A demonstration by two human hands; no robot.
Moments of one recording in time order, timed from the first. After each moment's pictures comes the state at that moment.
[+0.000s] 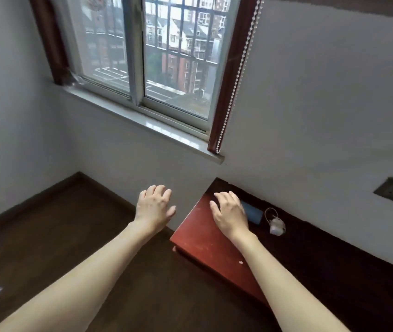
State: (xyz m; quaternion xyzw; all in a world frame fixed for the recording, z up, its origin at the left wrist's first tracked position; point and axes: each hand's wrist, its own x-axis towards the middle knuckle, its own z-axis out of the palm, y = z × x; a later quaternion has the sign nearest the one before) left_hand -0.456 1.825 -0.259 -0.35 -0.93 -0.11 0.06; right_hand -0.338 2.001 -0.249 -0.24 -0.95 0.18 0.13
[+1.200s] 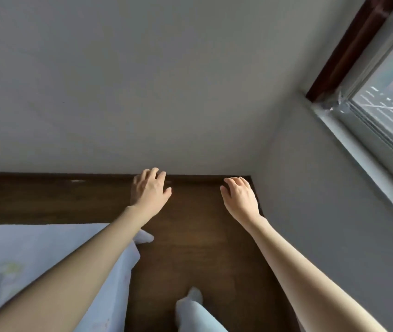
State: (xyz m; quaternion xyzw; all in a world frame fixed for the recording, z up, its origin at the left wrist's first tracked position) left_hand -0.817 1.336 -0.316 0.16 -0.98 -0.10 0.08; right_hand -0.905 1.563 -0.308 0.22 -0.96 0.19 0.04
